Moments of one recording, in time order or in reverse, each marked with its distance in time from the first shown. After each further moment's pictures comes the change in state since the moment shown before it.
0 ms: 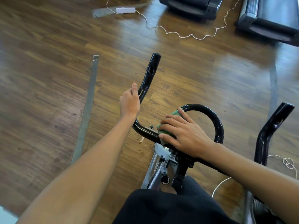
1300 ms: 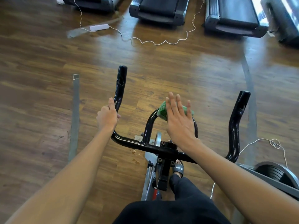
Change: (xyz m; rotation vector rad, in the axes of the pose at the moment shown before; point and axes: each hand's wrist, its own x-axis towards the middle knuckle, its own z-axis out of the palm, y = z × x) left_hand 0.002 -0.005 0.008 0.147 -0.082 -0.048; right_hand -0.011 0.039 0.024 -0.221 0.222 0.633
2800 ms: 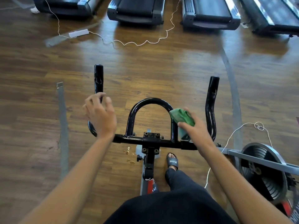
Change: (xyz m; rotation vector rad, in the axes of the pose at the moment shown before) left_hand -0.072 0.037 0.022 -0.020 0.352 0.406; right_hand -0.097 0.069 -0.056 1.348 -0.146 0.638
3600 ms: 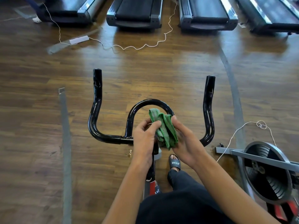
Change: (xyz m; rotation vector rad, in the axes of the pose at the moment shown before) left_hand -0.111 0.093 -0.015 -0.851 -0.672 -0.713; right_hand -0.041 -0.025 0.031 0.836 -0.322 0.255
